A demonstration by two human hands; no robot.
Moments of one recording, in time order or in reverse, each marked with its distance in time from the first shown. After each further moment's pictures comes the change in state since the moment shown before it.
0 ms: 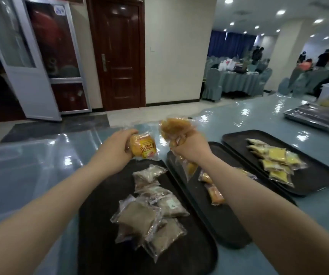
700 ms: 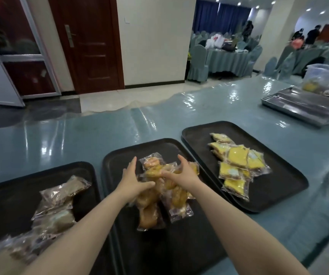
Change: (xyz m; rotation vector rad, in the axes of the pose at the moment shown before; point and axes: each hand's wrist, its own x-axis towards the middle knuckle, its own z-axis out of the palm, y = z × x) left_hand 0.139 0.113 0.344 -0.464 -0.324 -0.497; right_hand 0.103 0.323 -0.091 0.215 -0.264 0.374
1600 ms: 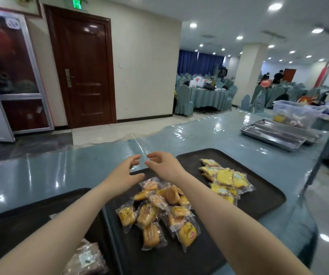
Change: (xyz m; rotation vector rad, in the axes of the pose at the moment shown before) left_hand -0.068 0.078 -0.089 0.154 0.044 0.412; right_hand -0.085 -0.150 -0.002 -0.111 0.017 -0.368
